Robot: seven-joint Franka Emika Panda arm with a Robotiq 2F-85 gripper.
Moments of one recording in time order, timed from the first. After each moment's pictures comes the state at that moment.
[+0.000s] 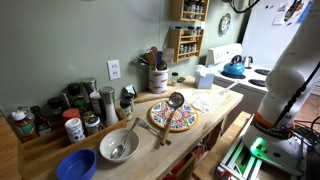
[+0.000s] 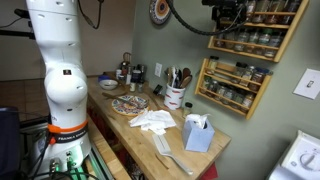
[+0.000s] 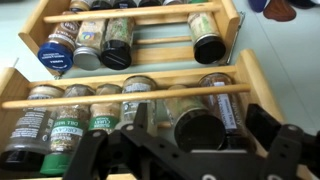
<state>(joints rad) -0.16 -0.10 -0.26 -1.54 0.22 2.03 -0.39</state>
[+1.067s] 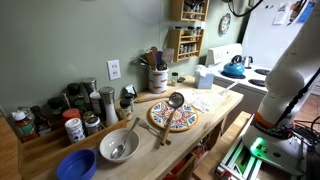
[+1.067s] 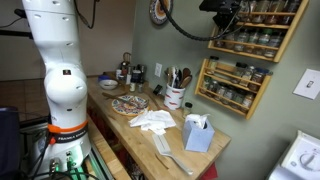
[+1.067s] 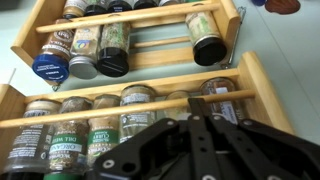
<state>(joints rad) -0.17 -0.13 -0.24 -1.65 0.23 2.14 -0.35</state>
